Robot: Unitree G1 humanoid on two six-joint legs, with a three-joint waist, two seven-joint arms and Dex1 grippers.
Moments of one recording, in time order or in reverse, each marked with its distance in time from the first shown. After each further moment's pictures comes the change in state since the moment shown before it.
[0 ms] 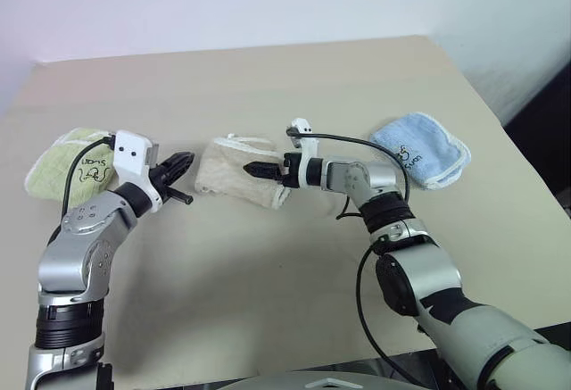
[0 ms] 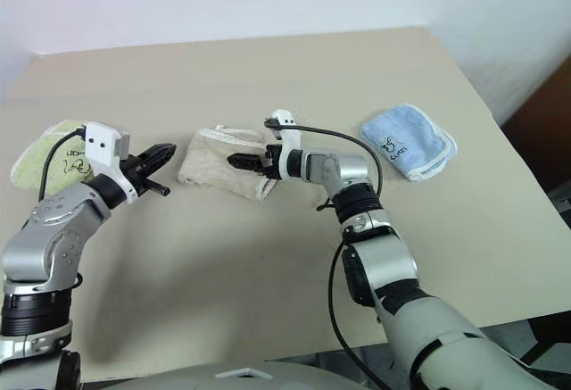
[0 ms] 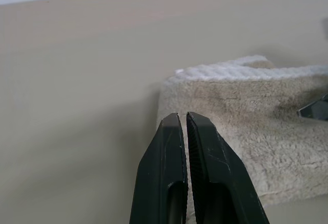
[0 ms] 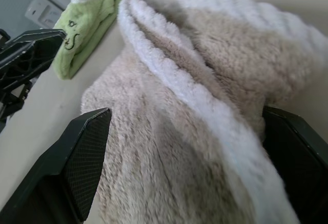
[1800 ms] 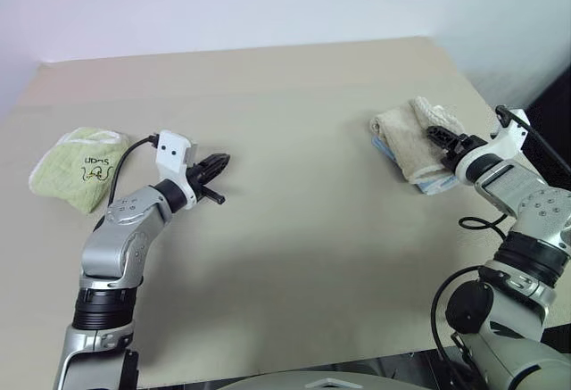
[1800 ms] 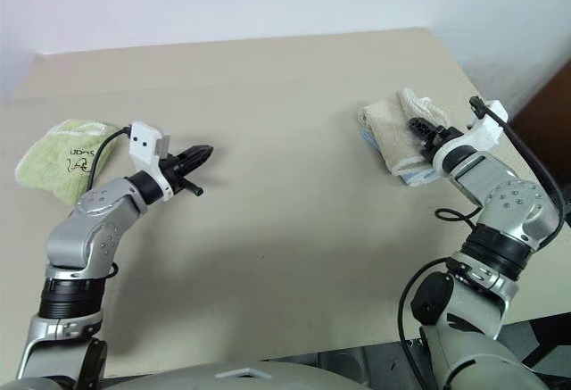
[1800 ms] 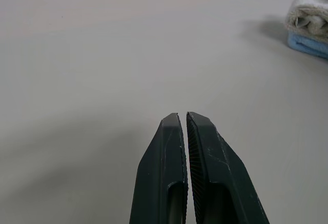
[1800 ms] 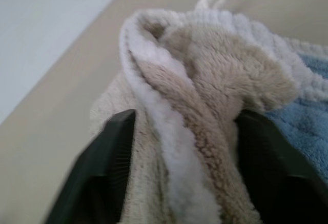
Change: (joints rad) left arm -0.086 -0.102 -0.129 0.065 0.028 -0.022 -0.030; right arm 0.332 -0.353 -0.751 -0.665 0.360 0.361 -0.711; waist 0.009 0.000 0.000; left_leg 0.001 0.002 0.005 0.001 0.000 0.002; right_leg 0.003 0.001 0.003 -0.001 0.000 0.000
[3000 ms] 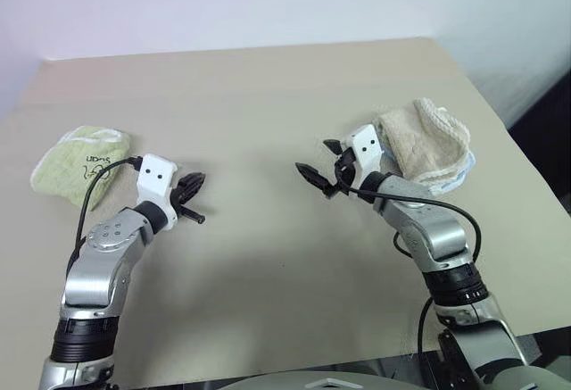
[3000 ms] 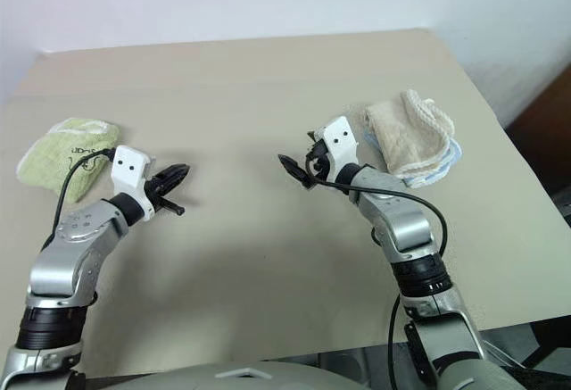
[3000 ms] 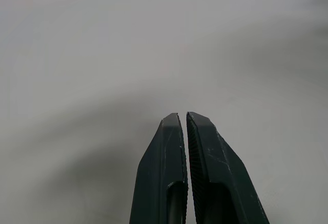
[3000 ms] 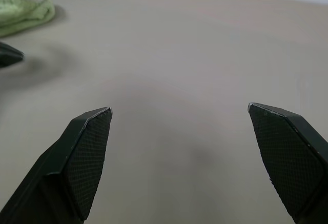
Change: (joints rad) left arm 0.191 0.055 0.030 -0.105 0.110 -0.049 0.070; right arm 0.179 0.041 0.899 -0.132 -0.437 -0.670 0.463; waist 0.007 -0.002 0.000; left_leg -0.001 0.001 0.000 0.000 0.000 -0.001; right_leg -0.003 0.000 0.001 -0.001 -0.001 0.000
